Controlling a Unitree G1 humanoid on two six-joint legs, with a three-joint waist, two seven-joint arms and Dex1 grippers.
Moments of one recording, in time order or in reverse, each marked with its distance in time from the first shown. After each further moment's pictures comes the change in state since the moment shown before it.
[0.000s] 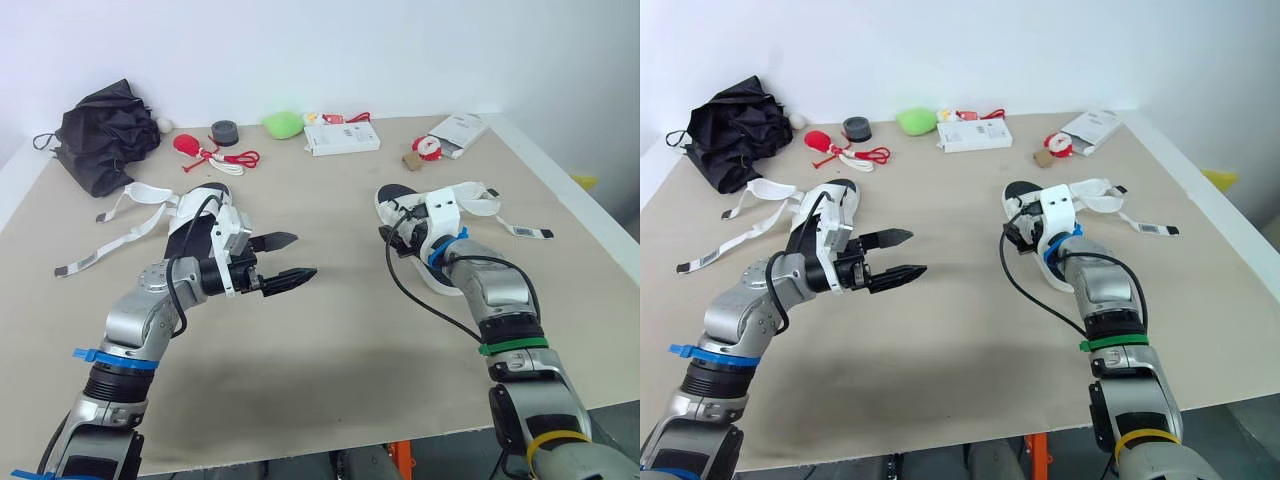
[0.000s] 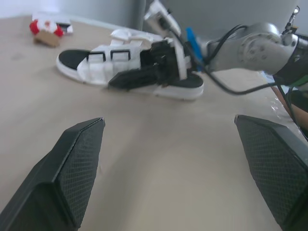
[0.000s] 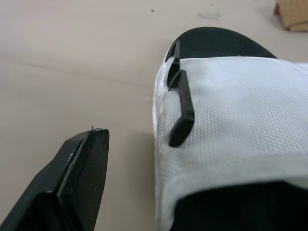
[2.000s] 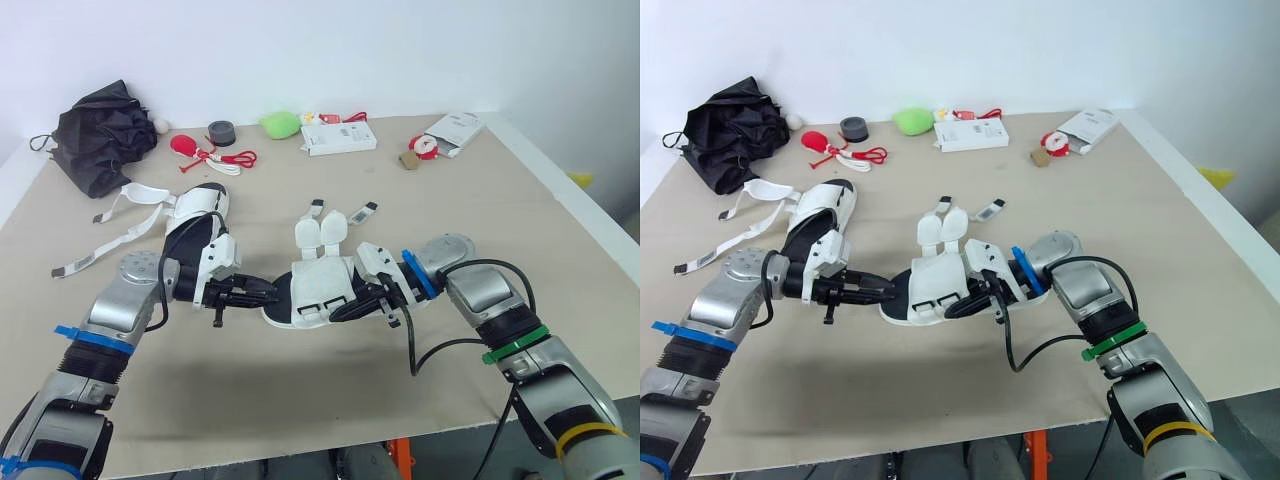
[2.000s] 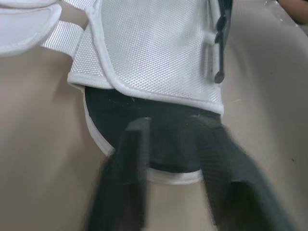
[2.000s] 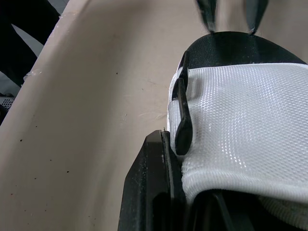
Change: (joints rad) left arm -0.080 0.177 -0.127 0.284 0.240 -0.214 -0.383; right arm -0.020 -0.156 0.420 -0.238 0.032 -0.126 1.125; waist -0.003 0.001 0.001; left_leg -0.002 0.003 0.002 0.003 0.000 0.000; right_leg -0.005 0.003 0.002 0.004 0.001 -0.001
